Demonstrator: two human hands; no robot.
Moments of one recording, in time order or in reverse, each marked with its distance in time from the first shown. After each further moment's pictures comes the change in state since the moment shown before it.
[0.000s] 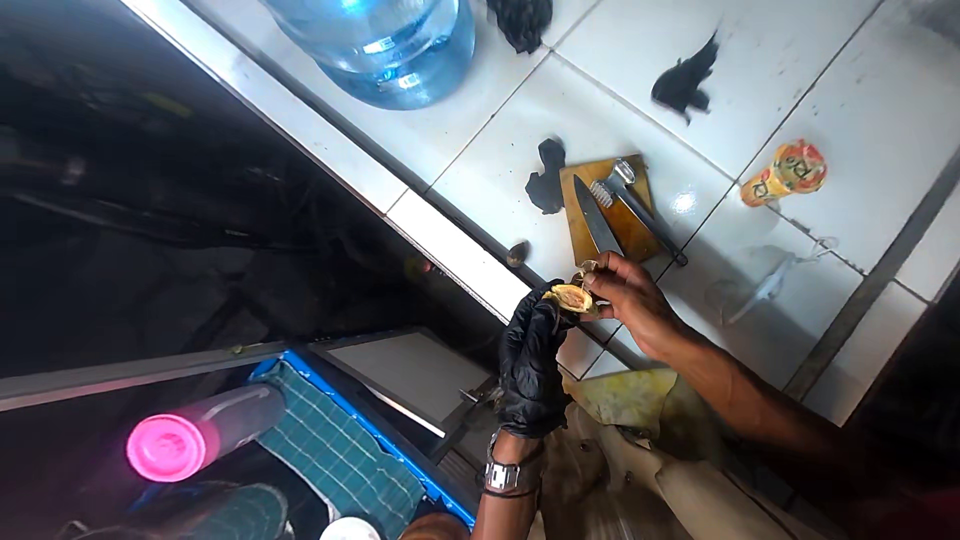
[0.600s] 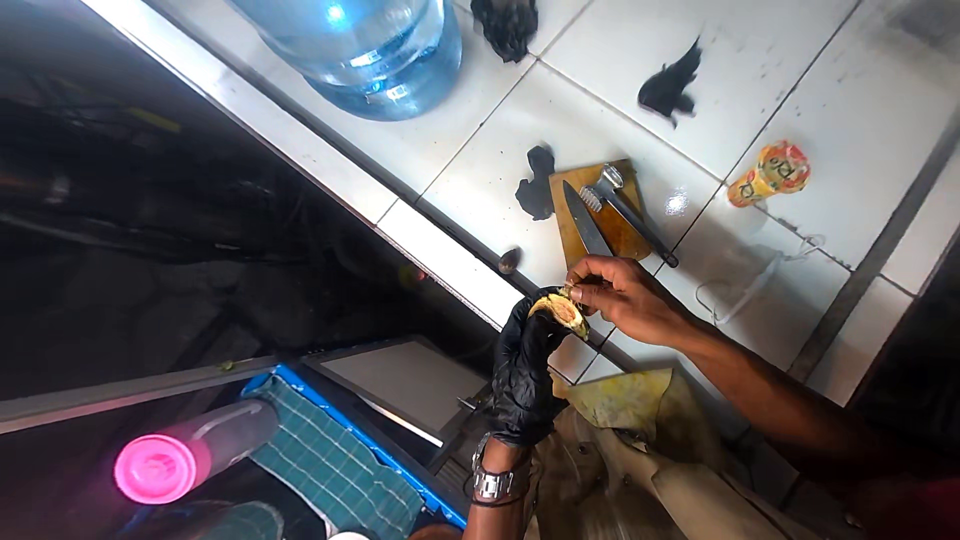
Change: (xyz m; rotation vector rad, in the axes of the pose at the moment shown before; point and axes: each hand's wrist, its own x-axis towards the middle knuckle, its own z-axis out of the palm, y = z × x) left_hand 0.002 0.005 -0.004 0.112 -0.132 0.043; right_hand 0.002 -0.028 -0.011 -0.518 -0.131 -0.186
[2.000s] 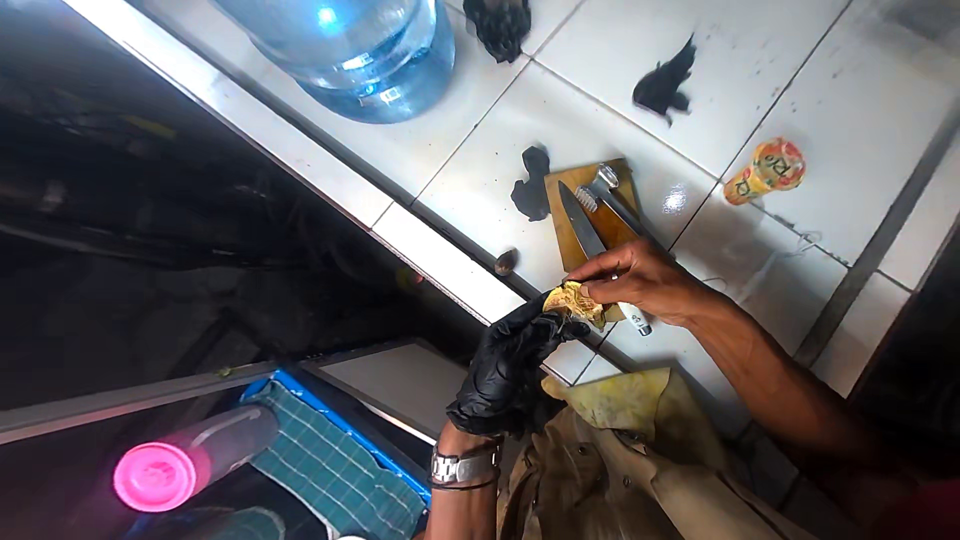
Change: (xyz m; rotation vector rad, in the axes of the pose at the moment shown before) left_hand 0.018 0.021 -0.027 -0.107 -0.292 -0.217; right_hand 0.002 -0.004 -0.025 0.296 -0.074 0.049
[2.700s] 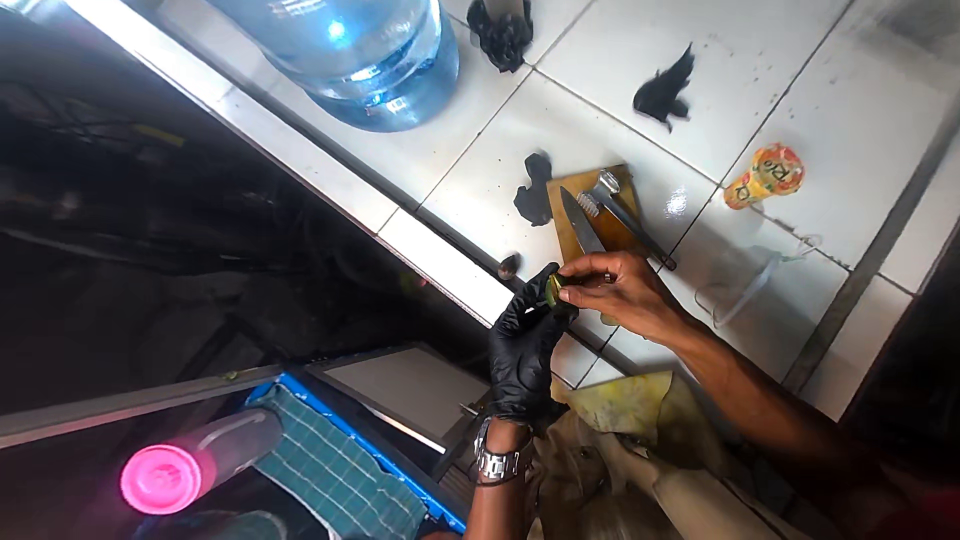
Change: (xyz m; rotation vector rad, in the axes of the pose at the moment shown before) left_hand 0.014 -0.019 0.024 0.168 0.257 0.301; right_hand 0.004 0.014 0.024 -0.205 0.216 -0.080
